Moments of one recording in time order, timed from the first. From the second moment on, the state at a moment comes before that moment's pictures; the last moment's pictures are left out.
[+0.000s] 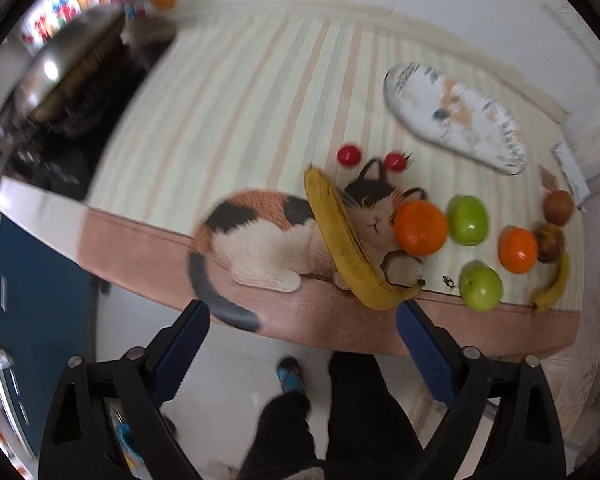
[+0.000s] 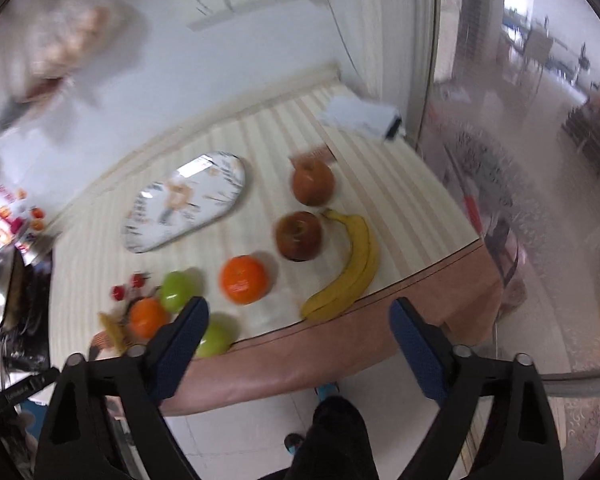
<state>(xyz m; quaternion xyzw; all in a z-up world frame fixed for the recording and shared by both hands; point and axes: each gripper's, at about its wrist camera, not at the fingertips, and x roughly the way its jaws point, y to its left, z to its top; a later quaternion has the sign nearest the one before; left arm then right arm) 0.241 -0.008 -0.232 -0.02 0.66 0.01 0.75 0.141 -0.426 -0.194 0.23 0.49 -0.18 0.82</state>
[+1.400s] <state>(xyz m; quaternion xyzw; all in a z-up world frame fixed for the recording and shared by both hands) 0.314 -0.034 -0.316 0.02 0.72 0.07 0.69 0.217 -0.511 -0.396 0.15 0.63 -0.18 0.74</state>
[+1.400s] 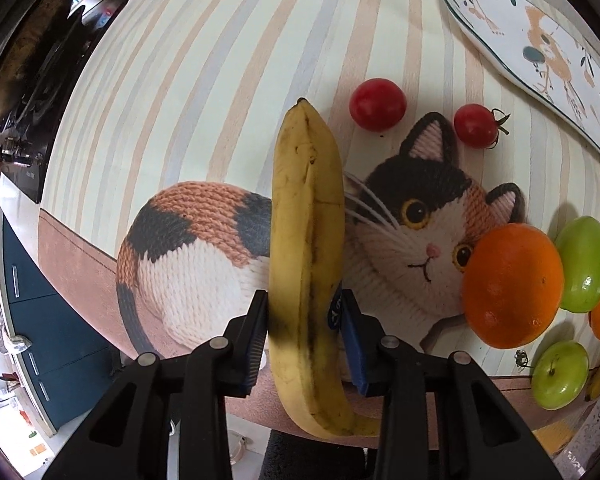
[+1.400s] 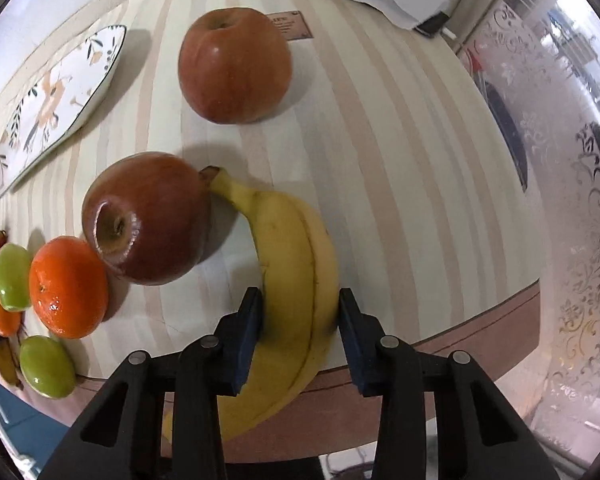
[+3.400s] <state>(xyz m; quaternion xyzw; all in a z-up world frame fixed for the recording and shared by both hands) 0.502 -0.194 -0.309 0.00 0.74 -0.08 0.66 0.545 -0.389 -0.380 0.19 0.70 0.02 0.69</state>
